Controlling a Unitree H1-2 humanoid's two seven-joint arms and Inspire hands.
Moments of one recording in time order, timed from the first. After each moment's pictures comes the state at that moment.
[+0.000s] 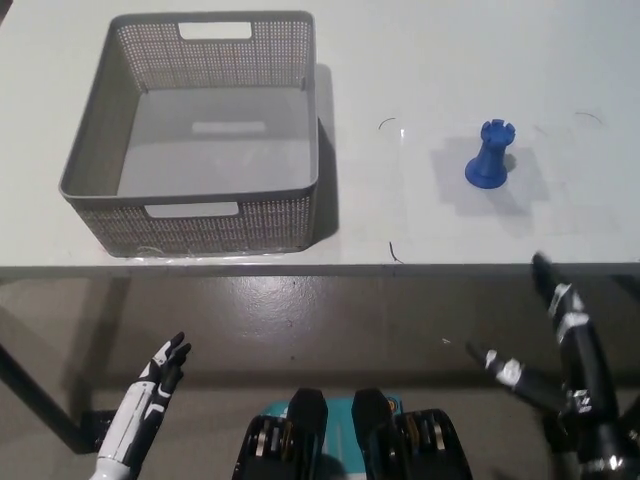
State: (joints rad) left_arm 0.04 0.21 -0.05 0.10 0.10 -0.19 -0.04; right_arm -0.06 -0.09 -0.01 -0.04 -0.14 -0.30 -0.01
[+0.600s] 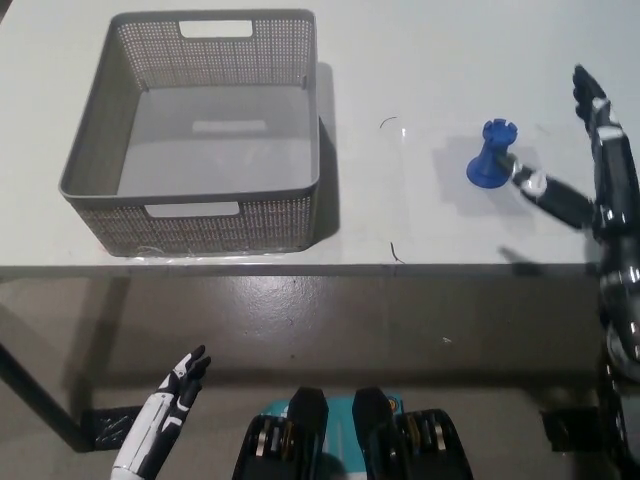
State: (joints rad) left_arm 0.06 0.21 -0.08 0.11 0.11 -0.19 -0.07; right_arm -0.51 -0.14 -0.10 0.13 -0.20 -0.05 -0.03
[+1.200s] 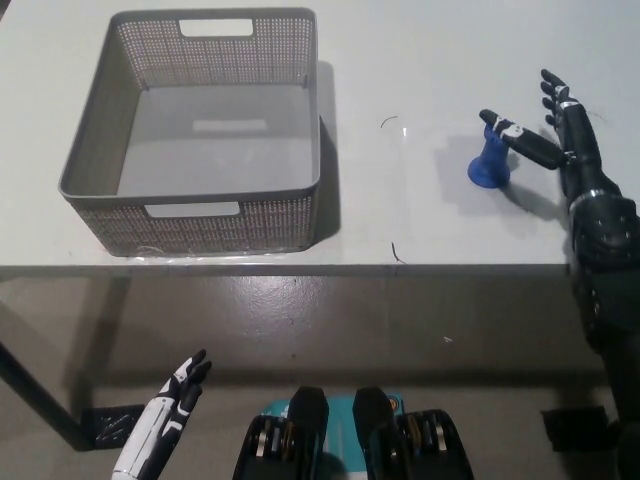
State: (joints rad) left_arm 0.06 0.21 -0.08 0.11 0.11 -0.20 -0.07; right_arm -0.88 -0.19 -0.13 0.90 -0.15 -0.05 -0.06
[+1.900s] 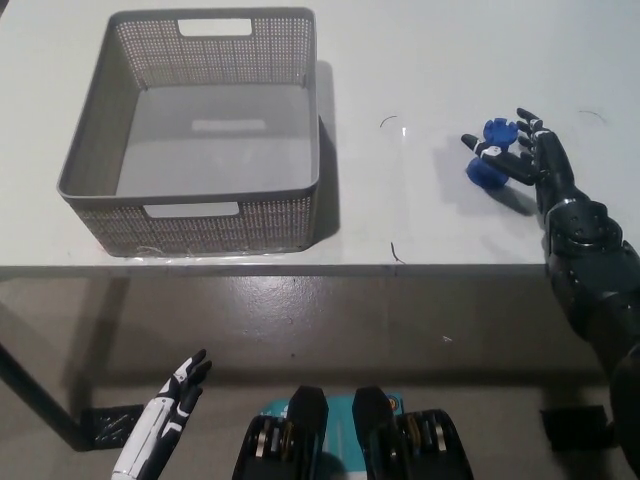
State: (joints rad) left_arm 0.06 0.21 -0.08 0.11 0.11 -0.22 -0.07; right_arm -1.02 -0.19 -0.12 1.35 -0.10 -0.20 -0.10
